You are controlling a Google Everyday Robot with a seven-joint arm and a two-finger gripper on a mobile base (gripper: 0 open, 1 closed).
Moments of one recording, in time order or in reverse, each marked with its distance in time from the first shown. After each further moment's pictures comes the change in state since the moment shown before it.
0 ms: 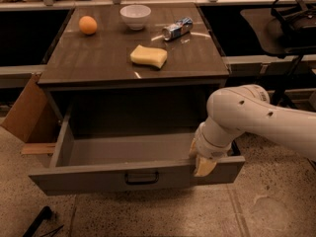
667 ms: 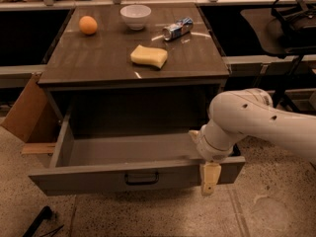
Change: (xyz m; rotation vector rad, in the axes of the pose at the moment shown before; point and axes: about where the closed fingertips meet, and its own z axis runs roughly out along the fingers) arm 0.000 0.008 0.001 0.002 -0.016 0.016
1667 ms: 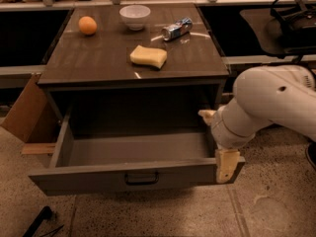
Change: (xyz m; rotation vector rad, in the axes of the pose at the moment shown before) arm 0.003 -0.008 -0.086 0.135 0.020 -0.074
